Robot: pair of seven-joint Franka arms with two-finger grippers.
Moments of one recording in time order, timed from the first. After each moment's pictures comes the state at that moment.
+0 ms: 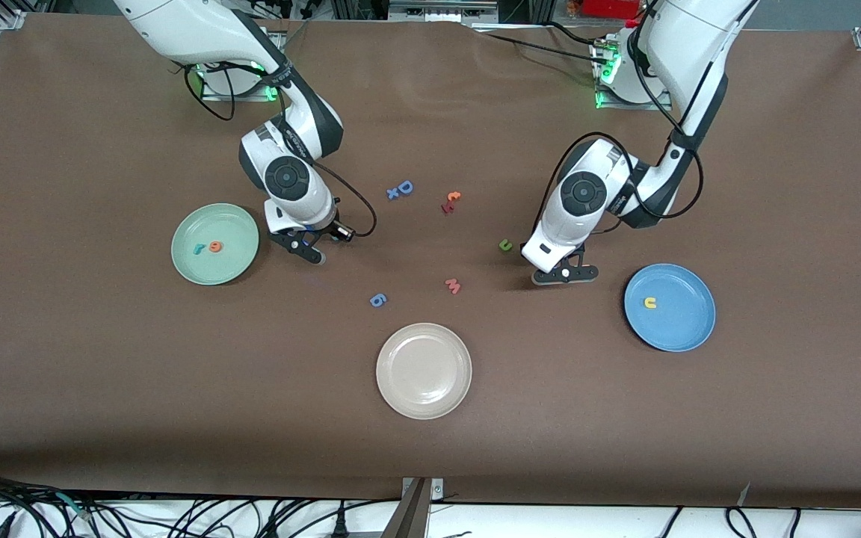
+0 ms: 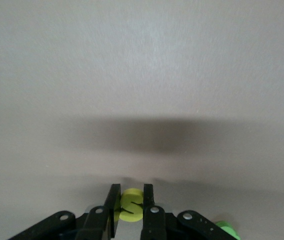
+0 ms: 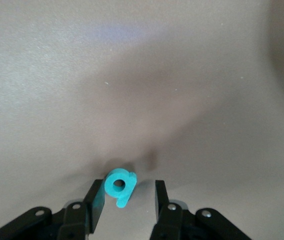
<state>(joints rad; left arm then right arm) -0.28 0.49 -0.20 -2.01 0.16 2.41 -0.68 0.30 0.48 0.26 -2.10 -0.10 2.43 1.12</state>
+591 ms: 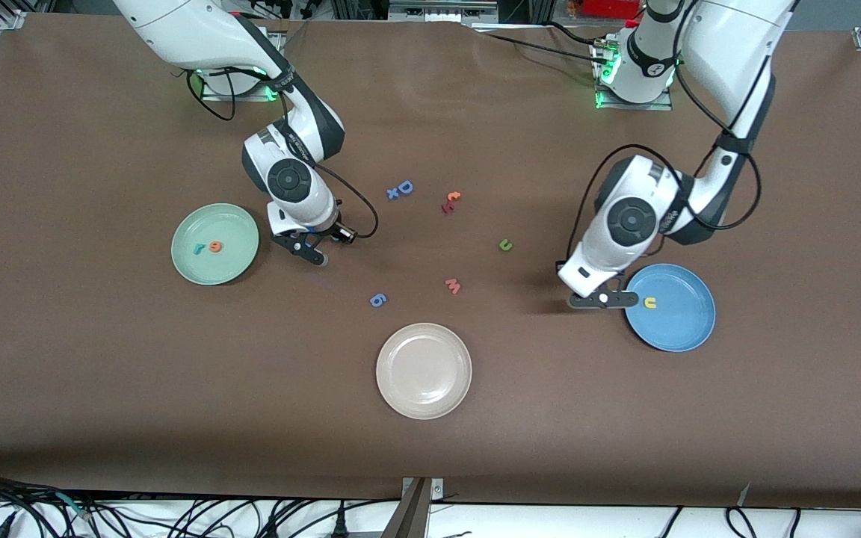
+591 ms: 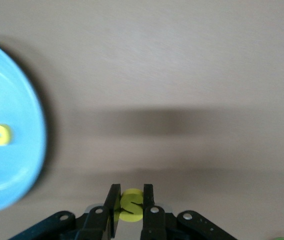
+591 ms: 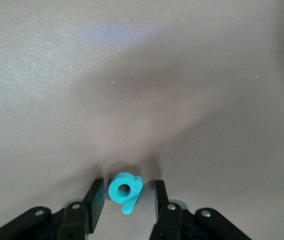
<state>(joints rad) -0.14 0.48 -0.19 -1.93 0.17 2.29 -0.42 0.30 0.50 0.26 -2.10 -0.10 2.47 1.12</state>
